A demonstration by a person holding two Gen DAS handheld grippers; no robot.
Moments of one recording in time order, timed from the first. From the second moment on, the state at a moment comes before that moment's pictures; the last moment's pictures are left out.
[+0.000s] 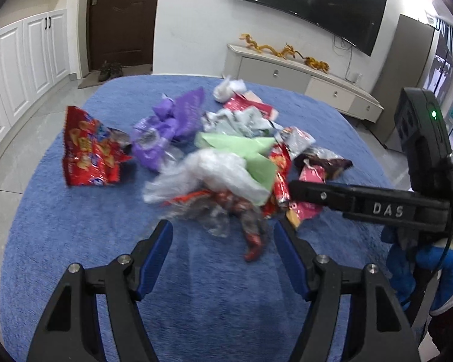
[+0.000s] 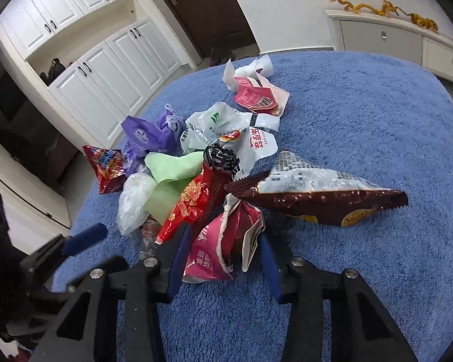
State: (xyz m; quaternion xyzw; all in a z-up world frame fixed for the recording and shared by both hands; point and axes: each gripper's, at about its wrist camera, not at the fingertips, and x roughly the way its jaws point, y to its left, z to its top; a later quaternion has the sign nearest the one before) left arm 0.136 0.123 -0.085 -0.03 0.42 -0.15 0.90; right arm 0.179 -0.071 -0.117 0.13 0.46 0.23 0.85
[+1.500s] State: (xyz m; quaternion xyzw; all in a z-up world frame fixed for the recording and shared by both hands) left arm 0.067 -0.190 -0.041 0.10 0.41 -0.39 0.81; right arm -0.013 -0.400 -0.102 0.31 0.32 -0.06 0.89
